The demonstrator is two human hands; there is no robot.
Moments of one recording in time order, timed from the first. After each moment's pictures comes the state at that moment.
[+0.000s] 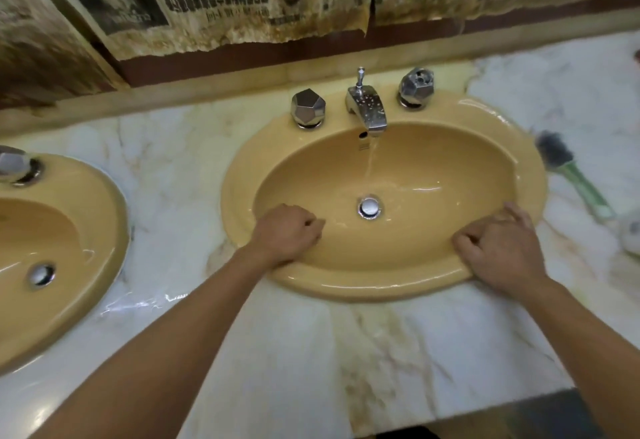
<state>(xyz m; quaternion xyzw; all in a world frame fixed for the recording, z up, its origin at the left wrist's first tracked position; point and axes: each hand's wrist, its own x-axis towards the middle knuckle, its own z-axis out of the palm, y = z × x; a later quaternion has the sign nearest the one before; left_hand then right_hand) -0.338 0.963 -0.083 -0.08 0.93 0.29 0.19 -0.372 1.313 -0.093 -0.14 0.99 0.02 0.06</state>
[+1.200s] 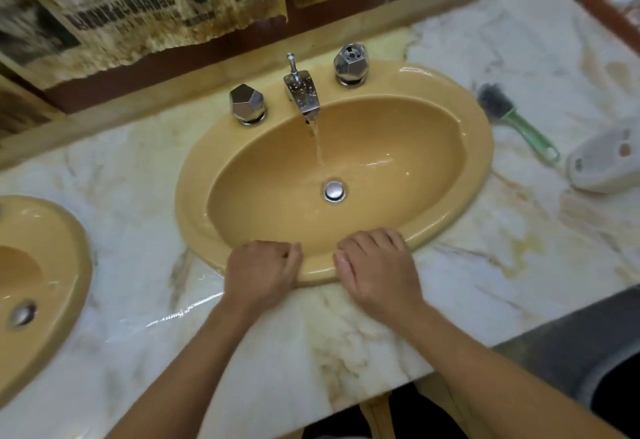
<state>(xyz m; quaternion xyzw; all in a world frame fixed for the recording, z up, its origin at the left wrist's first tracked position) -0.270 1.004 -0.084 0.02 0.99 0.10 0.08 -0.272 1.212 -0.104 -0.23 0.96 -0.14 -0.06</state>
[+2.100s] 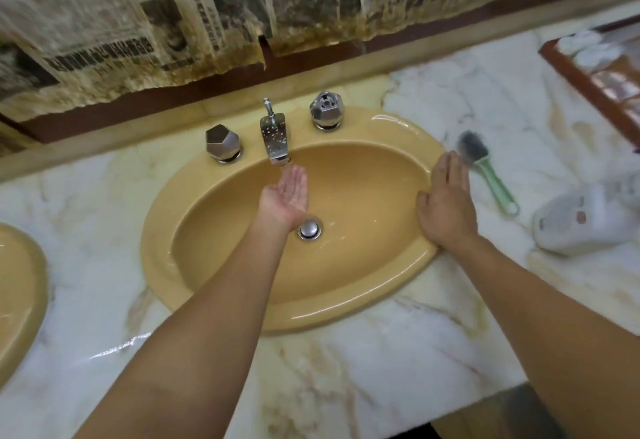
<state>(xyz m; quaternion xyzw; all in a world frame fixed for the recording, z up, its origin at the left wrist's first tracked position) -0.453 1.088 -0.067 -0.45 0.11 0.88 0.01 -0.448 1.357 -0.097 0.04 0.98 -0.20 0.03</state>
